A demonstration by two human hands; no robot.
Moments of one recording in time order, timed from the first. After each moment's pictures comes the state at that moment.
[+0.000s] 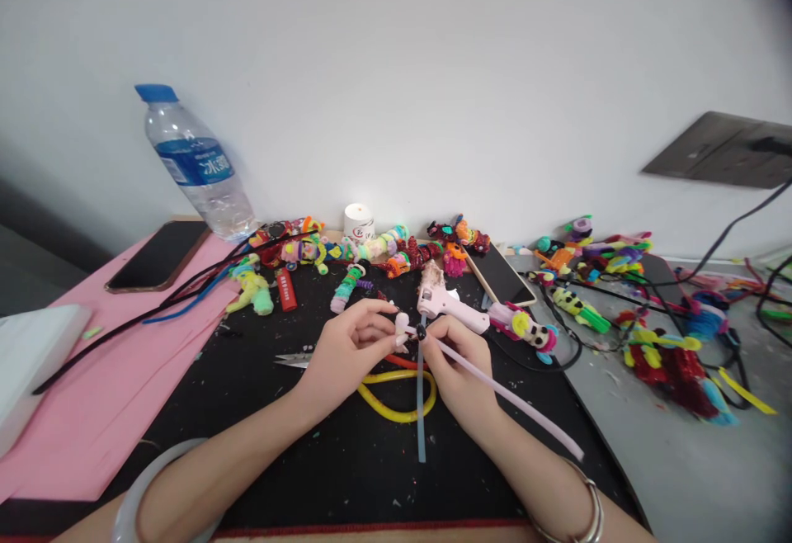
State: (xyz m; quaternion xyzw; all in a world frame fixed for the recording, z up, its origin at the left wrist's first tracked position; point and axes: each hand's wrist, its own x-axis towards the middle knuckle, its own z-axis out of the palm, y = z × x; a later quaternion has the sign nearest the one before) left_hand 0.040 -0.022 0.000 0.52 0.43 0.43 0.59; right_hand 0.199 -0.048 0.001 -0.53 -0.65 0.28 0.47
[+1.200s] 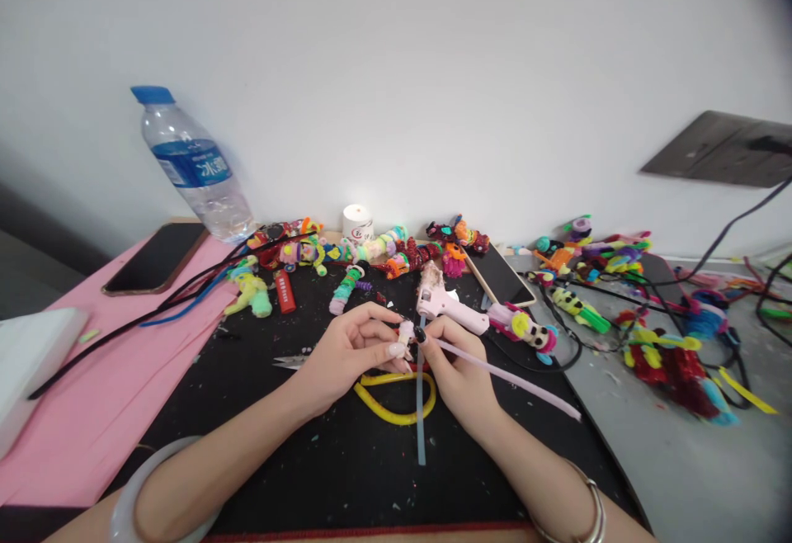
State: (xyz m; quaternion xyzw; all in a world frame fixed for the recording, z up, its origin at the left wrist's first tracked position) left_hand 0.034 -0.020 -0.002 0.45 0.31 0.40 0.74; right_hand 0.202 -0.044 -0.003 -0.51 -0.65 0.32 0.47
